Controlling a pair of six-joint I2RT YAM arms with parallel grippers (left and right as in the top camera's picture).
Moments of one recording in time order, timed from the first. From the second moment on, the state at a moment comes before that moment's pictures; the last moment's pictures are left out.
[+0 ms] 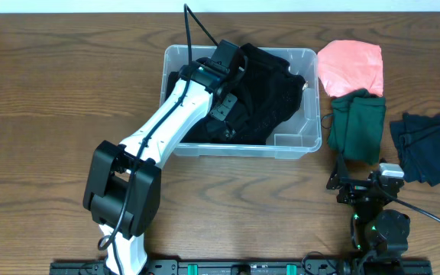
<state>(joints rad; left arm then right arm) -0.50 1.97 1.61 -0.90 -0.16 0.10 0.05 0.02 0.07 -0.23 0.10 0.18</state>
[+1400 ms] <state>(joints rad) 0.11 1.47 1.64 -0.96 -0.38 -0.15 0.05 0.02 0.07 -0.19 0.09 0.21</state>
